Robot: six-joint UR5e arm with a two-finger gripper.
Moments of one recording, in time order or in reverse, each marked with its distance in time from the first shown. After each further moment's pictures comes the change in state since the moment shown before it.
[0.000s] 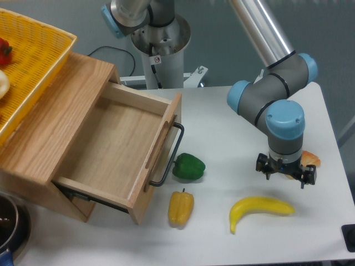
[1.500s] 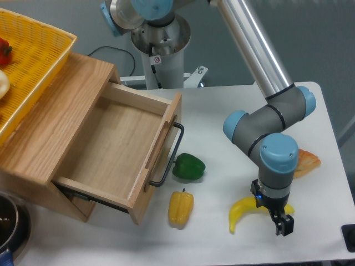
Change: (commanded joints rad) arm -0.089 -0.089 0.189 0.000 -0.176 0.615
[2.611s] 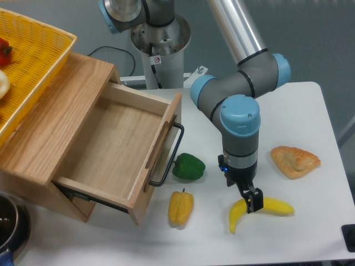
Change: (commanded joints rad) arm -0.029 0.123 -0.167 -0.018 0.026 -0.095
